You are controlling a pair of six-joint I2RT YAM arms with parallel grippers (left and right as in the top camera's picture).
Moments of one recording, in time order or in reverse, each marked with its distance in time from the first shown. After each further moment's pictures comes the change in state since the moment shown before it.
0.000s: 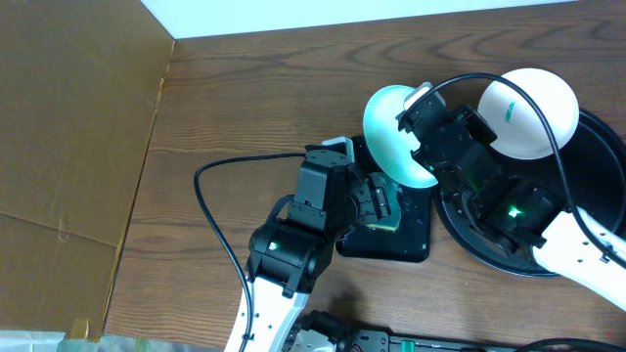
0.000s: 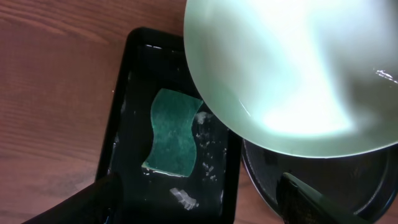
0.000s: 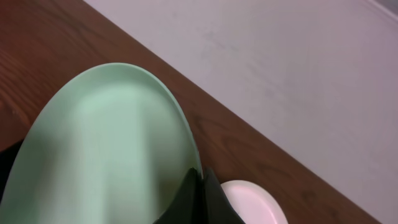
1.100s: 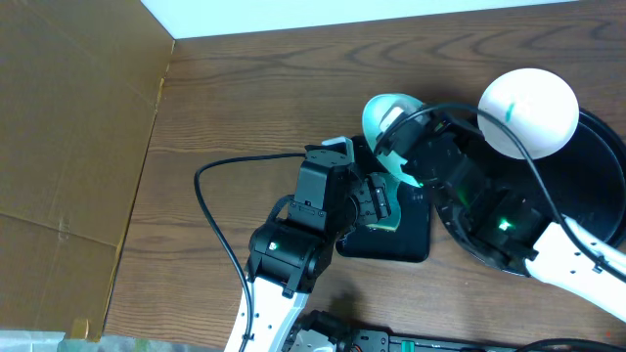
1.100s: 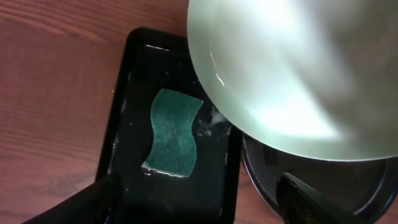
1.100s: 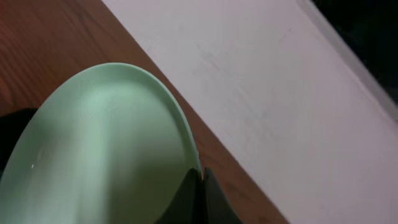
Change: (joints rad) left arm 0.000 0.000 0.000 0.000 0.000 0.000; right arm 0.066 0.000 0.000 0.056 0.069 -0.272
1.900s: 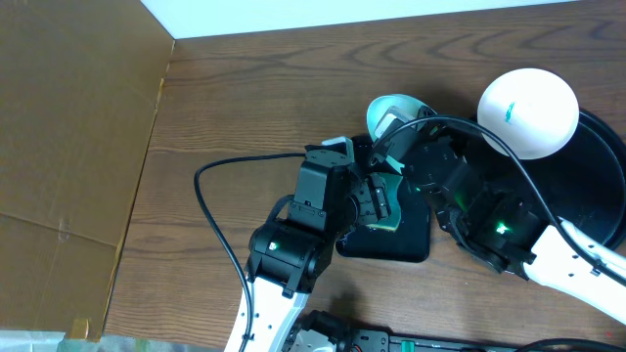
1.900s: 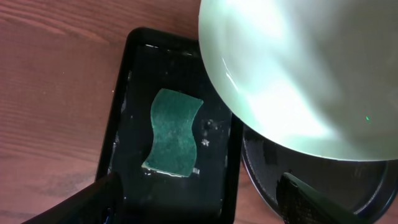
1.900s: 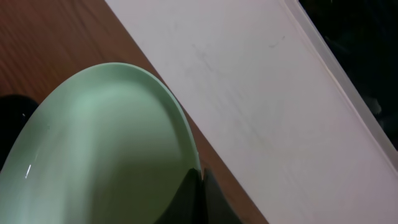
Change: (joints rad) left arm 0.000 0.000 0.000 0.000 0.000 0.000; right arm 0.016 0.000 0.000 0.002 0.039 -0.084
